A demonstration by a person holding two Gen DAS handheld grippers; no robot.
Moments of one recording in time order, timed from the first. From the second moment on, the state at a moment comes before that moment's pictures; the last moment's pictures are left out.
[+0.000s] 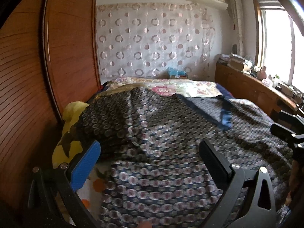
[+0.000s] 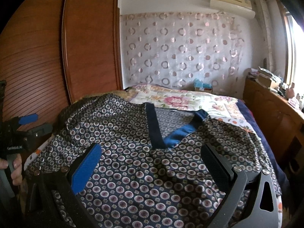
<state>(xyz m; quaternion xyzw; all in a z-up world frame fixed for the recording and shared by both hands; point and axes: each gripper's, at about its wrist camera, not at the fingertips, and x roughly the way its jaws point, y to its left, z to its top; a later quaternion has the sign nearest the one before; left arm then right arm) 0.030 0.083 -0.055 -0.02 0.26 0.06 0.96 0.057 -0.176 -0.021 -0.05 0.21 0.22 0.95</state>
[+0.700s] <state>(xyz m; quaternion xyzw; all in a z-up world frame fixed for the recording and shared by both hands) 0.095 0.212 -0.099 -0.06 0.36 0.08 0.93 0.136 -0.165 -0.010 -0.09 0.25 0.29 0.92</state>
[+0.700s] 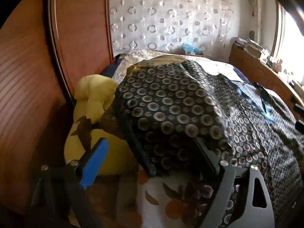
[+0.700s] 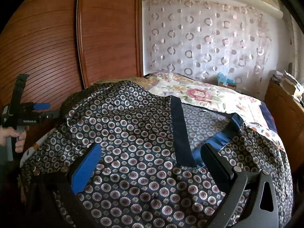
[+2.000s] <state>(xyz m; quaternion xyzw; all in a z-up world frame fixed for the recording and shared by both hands) 0.174 0.107 -0.020 -0.02 0.32 -0.09 0.94 0.175 -0.198 -0.023 -0.06 0.26 0.25 0.93</state>
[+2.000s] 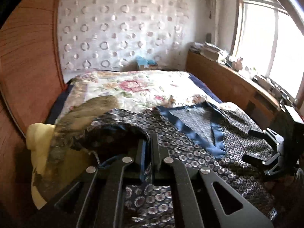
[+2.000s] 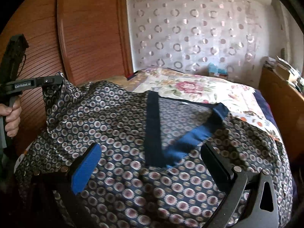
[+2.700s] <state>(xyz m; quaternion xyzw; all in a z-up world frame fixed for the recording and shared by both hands) 0.113 0.161 -0.011 -0.04 0.30 -0.02 0.95 0.210 -0.111 -0.006 -0.10 0.28 0.38 0.88</state>
